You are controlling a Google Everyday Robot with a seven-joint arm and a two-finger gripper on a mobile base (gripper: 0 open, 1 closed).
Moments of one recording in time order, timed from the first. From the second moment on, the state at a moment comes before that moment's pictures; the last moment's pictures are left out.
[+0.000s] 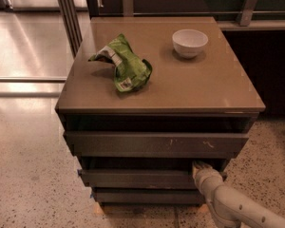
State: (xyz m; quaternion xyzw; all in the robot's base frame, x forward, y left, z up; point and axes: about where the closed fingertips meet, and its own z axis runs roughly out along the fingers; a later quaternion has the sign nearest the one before) arm 0.557 -0.241 0.447 -0.04 0.87 0.02 0.49
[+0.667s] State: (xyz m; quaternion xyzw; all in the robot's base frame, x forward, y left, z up) arm 0.504 -0.247 0.444 -0.05 0.92 0.03 0.40
